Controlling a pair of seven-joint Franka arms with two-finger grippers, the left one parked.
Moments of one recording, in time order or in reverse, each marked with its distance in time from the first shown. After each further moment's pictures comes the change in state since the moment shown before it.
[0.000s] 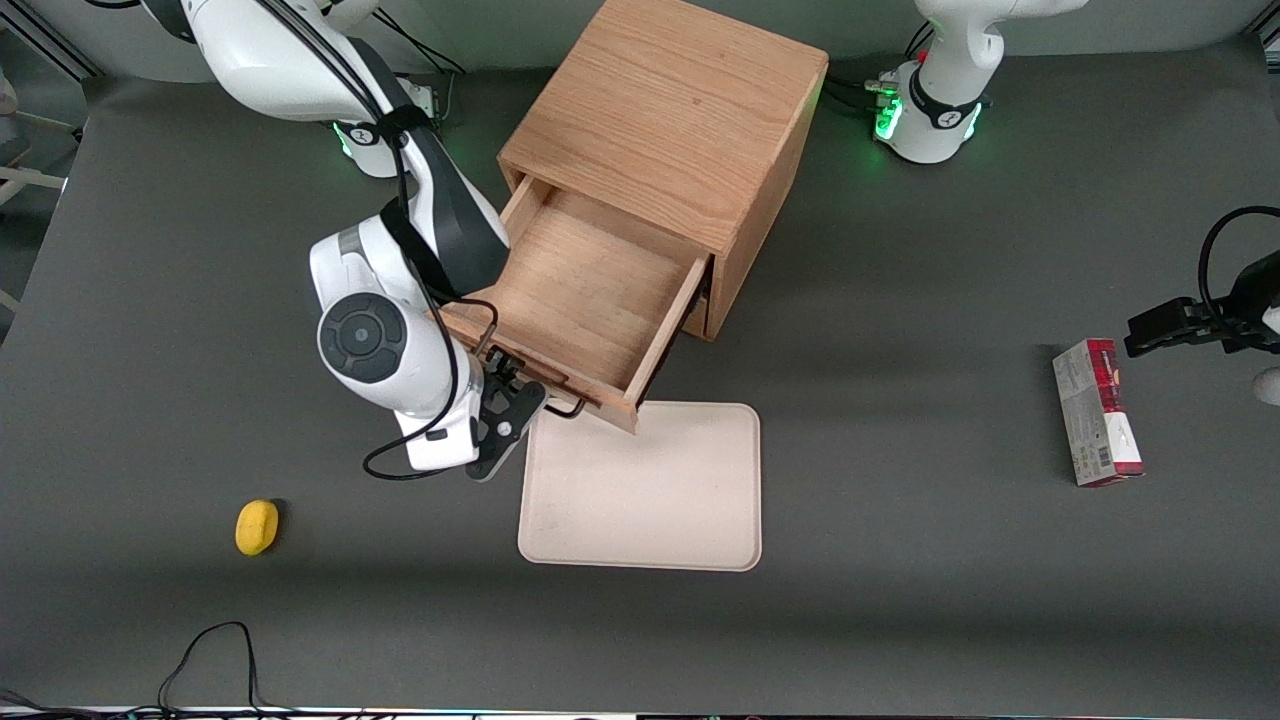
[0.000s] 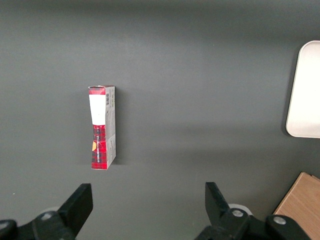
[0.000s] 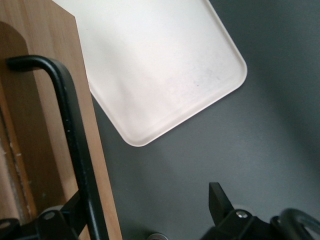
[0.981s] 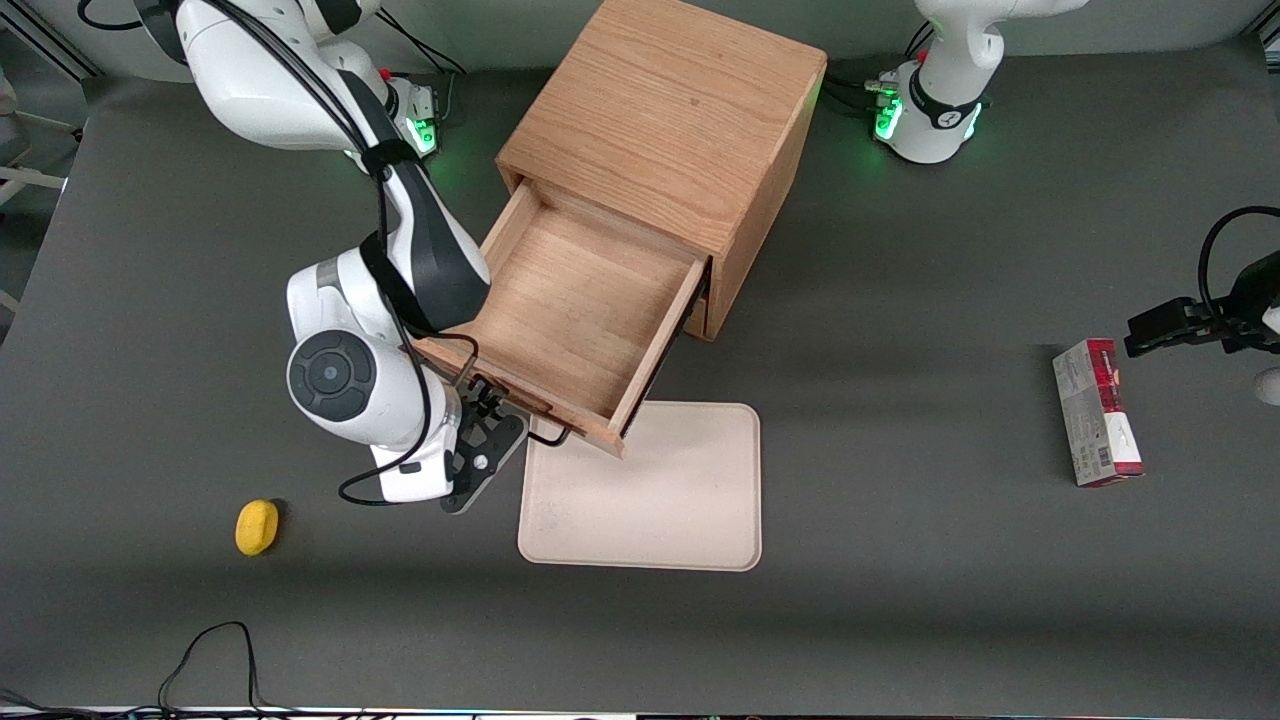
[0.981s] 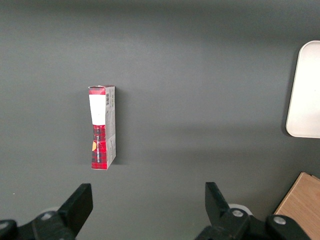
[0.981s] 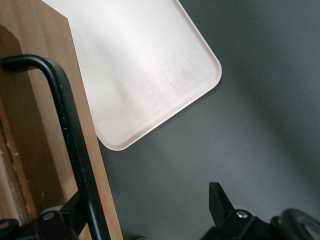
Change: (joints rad) arm -0.056 0.071 0.005 0.097 0.001 -0.017 -0.002
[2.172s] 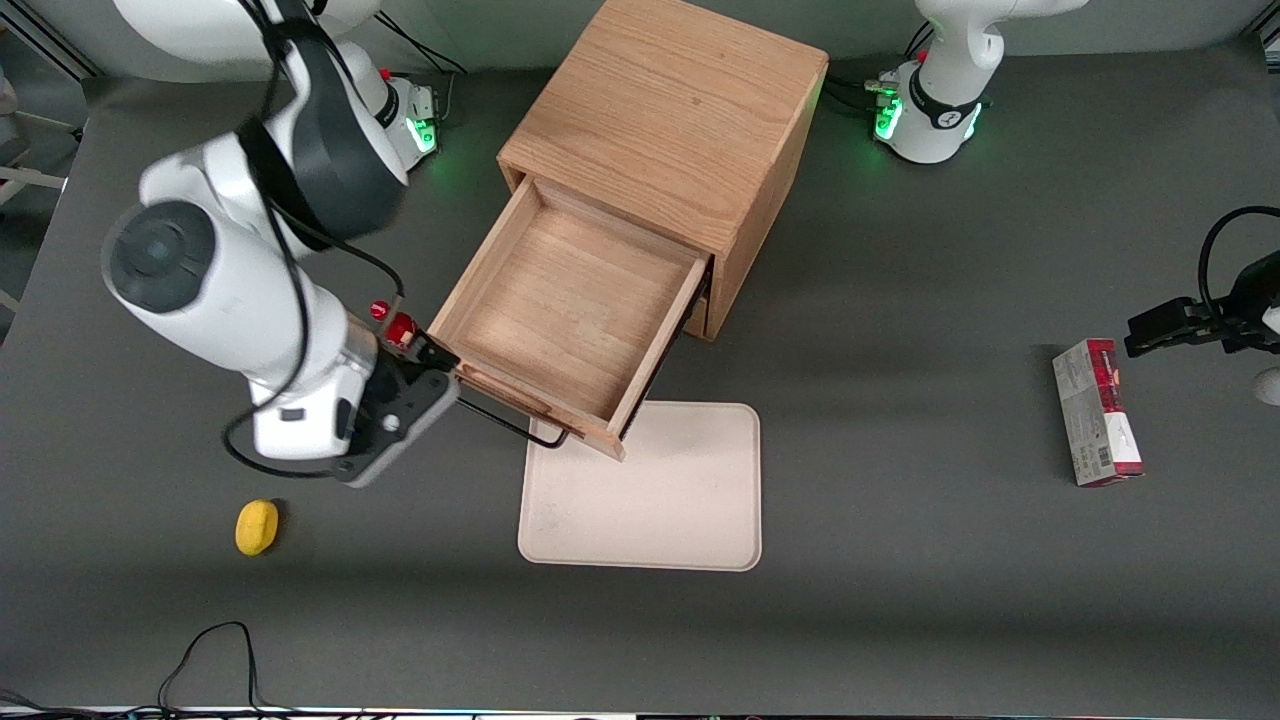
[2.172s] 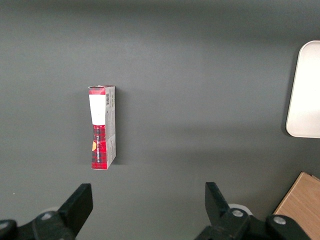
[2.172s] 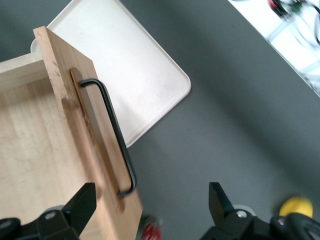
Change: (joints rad) arm -0.021 -0.183 -0.023 0.095 -0.001 -0.171 0.172
